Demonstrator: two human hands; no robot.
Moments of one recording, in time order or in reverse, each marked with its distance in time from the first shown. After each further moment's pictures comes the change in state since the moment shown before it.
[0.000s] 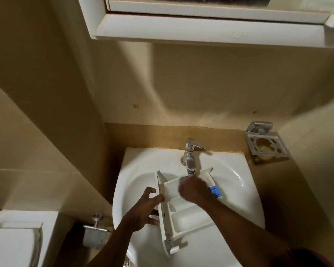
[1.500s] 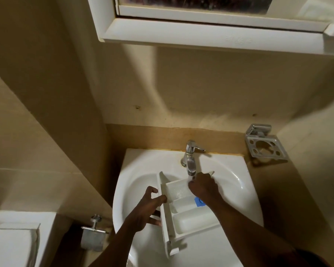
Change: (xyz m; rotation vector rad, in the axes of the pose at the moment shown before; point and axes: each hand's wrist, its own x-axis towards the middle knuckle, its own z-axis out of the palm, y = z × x) left_hand -0.010 0.008 0.005 0.087 0.031 0.036; right_hand 0.000 0.015 -0.016 0.074 0.156 0.300
